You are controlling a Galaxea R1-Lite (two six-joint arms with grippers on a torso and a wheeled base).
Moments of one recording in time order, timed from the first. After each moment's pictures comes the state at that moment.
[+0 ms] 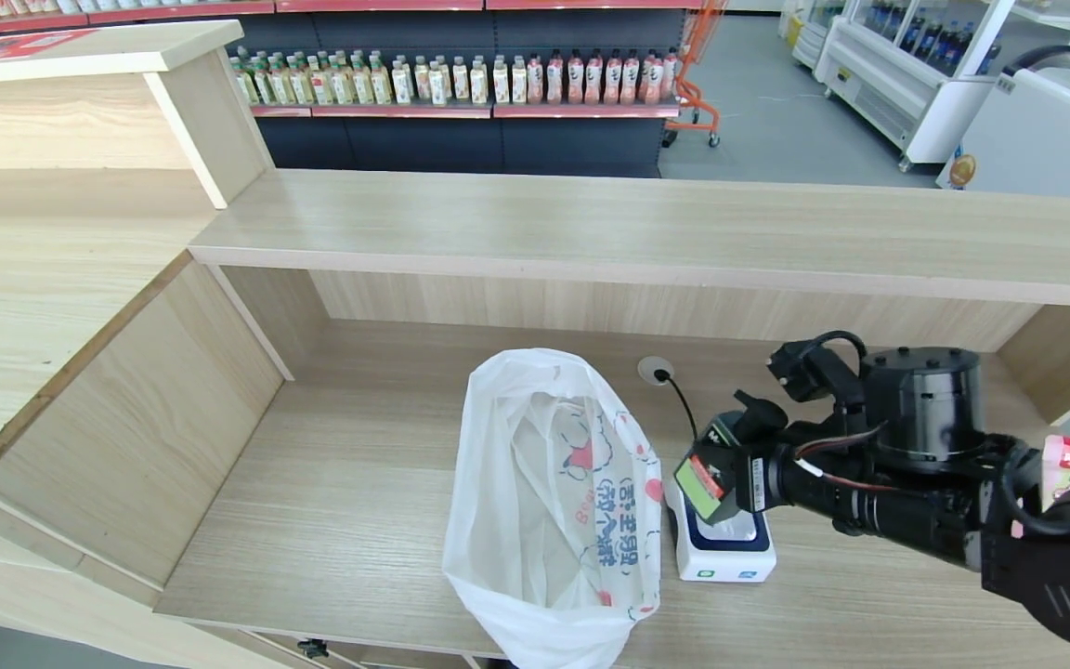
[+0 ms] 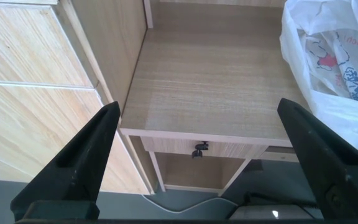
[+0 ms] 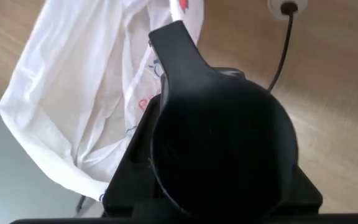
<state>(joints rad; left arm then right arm) 0.00 0.00 0.00 0.00 -0.02 0.01 0.49 1.70 -0.60 -0.72 0.01 0.06</state>
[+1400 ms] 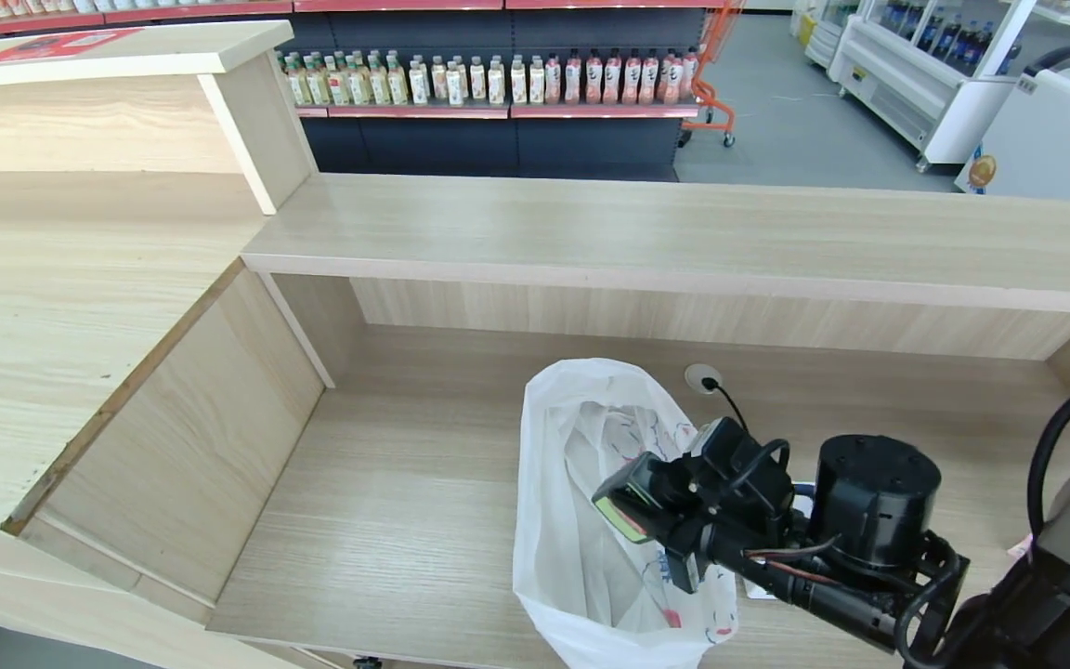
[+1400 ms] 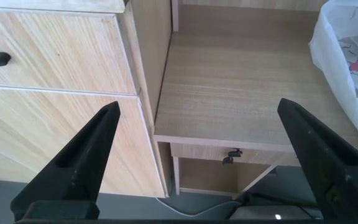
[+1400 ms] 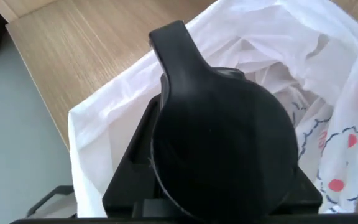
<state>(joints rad) 0.00 0.00 0.00 0.00 -0.02 0.00 0.65 1.96 -0.39 -1.43 0.15 -0.29</state>
